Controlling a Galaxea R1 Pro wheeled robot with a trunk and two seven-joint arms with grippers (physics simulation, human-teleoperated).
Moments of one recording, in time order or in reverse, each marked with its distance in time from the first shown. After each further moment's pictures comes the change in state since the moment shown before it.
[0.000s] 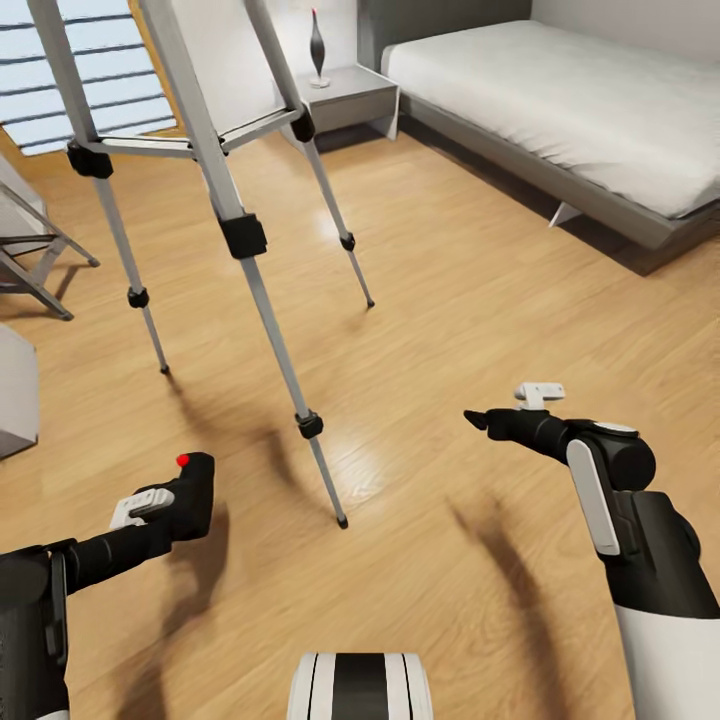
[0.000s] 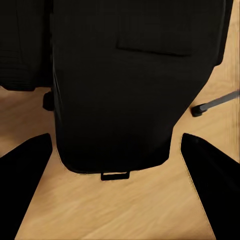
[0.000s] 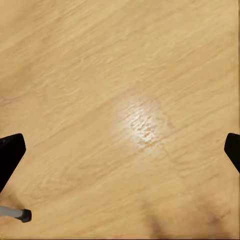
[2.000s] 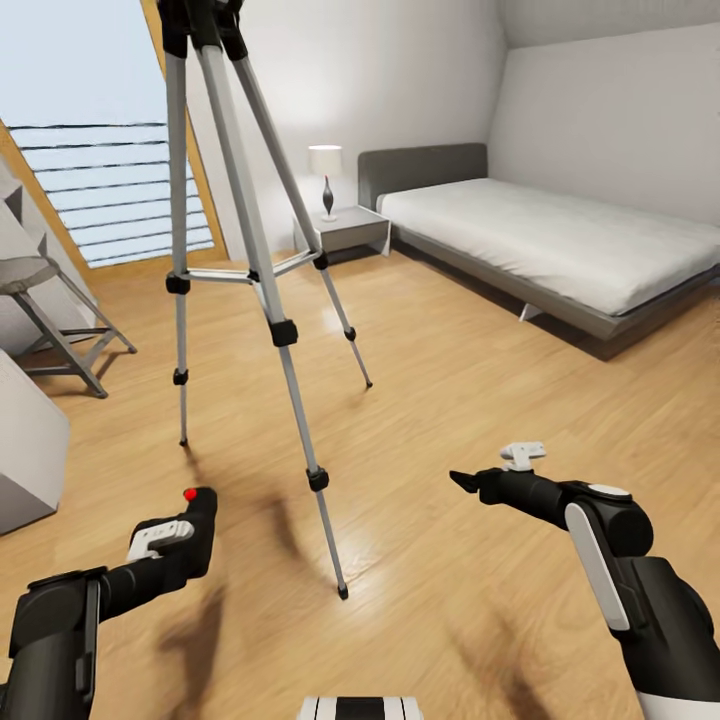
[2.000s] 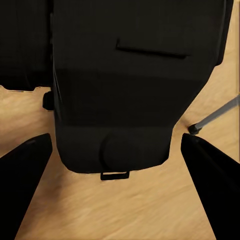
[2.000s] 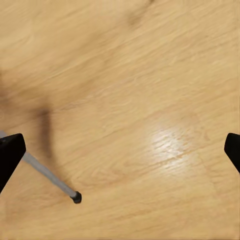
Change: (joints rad) left arm 0.095 -0.075 -0.072 0.000 -0.004 -0.019 0.246; right arm 0.208 -0.012 0.006 0.001 0.008 -0.058 0.177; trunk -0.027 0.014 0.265
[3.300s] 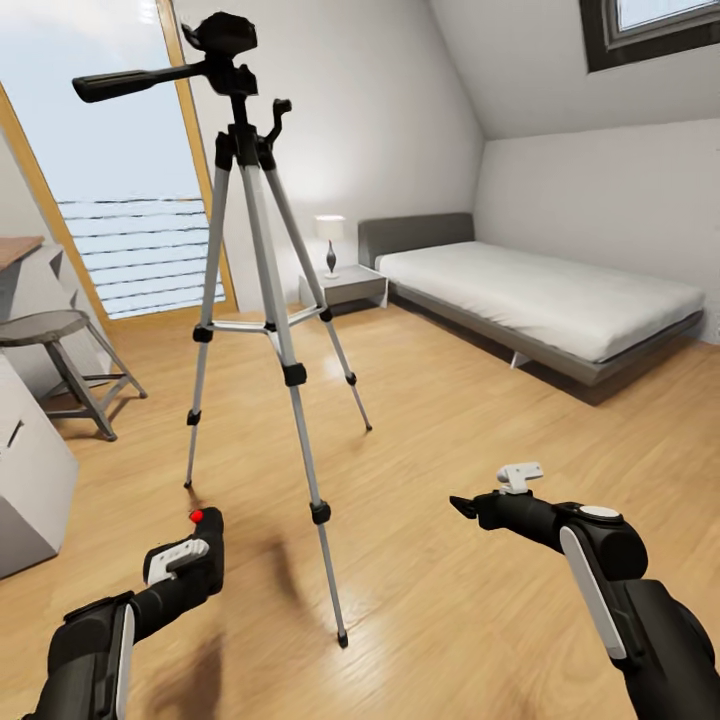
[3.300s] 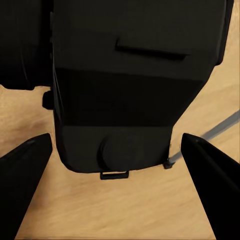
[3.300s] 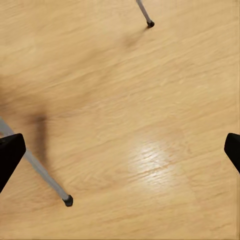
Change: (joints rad) left arm 0.039 -0.050 -0.008 0.161 0.325 -0.119 0.364; right arm 0.067 0.004 0.025 0.000 0.084 -0.011 0.011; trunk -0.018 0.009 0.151
